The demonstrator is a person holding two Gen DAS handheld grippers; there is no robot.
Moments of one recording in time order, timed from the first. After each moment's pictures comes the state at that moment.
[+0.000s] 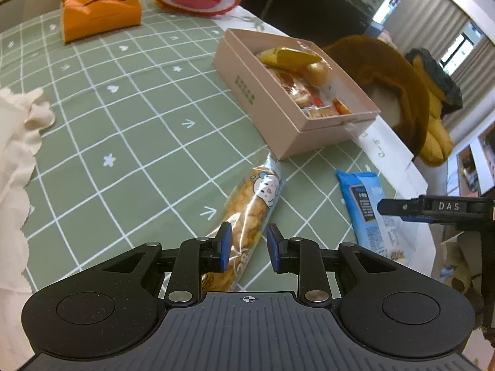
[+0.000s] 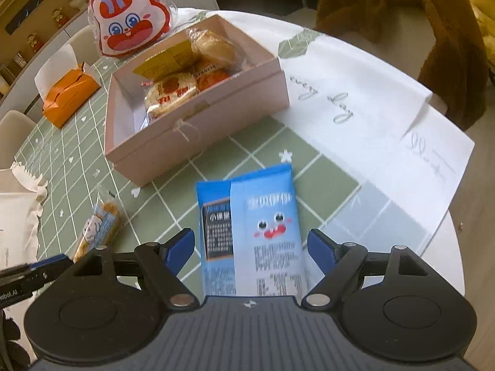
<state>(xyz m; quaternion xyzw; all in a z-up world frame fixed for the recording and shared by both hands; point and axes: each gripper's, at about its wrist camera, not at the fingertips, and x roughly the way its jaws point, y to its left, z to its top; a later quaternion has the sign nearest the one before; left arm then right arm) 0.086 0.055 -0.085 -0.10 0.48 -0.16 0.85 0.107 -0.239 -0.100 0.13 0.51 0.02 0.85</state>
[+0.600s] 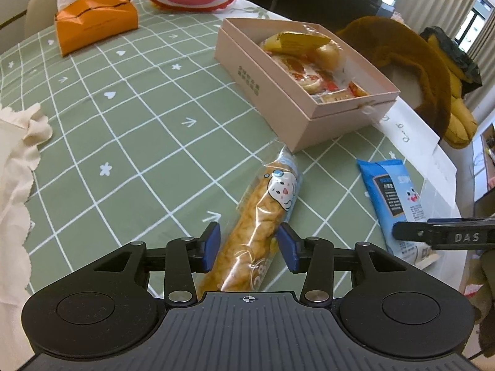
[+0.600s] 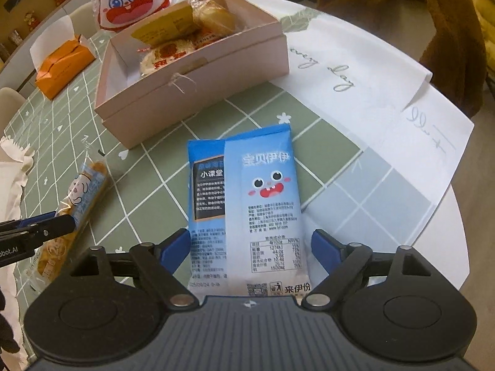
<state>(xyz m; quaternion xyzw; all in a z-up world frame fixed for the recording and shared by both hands) 0.096 0.030 -0.100 -0.04 0.49 -0.13 0.86 0.095 -0.228 -0.121 0.10 0.53 0.02 0.84</state>
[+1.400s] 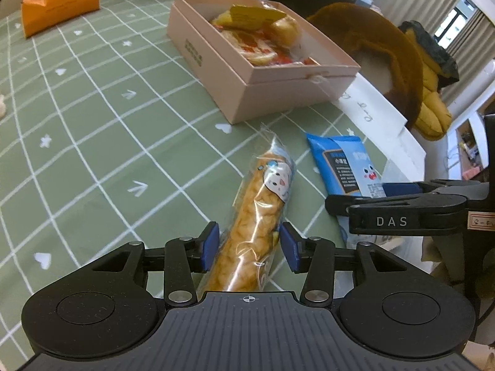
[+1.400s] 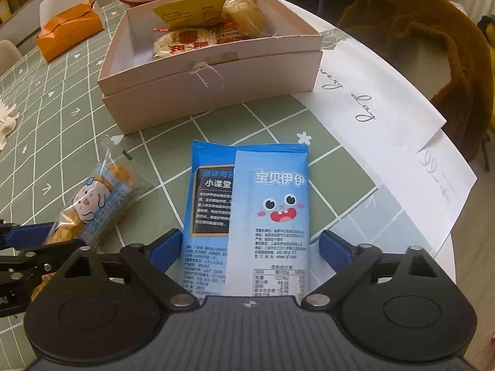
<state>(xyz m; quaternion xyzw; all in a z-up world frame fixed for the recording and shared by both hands) 0.084 -0.007 -0.115 -0.07 0.51 -0.18 0.84 0.112 -0.199 -0.127 -0.01 0.52 0.02 0.85</state>
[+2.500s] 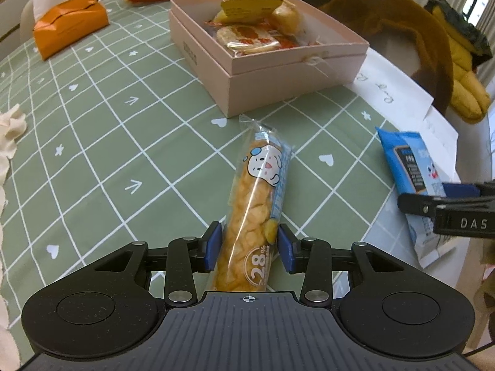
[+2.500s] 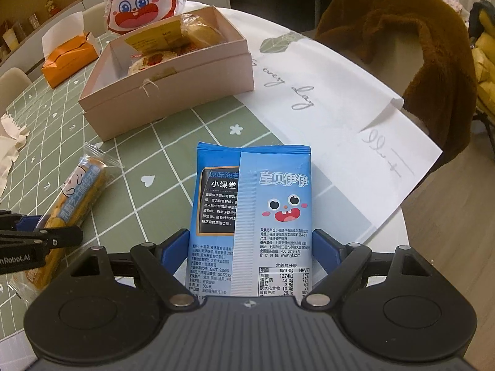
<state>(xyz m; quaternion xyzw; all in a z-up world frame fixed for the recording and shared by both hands) 0.073 -0.052 -0.114 0.00 0.51 -0.10 0.85 0.074 -0.277 -0.120 0.04 0.49 0.04 0.87</state>
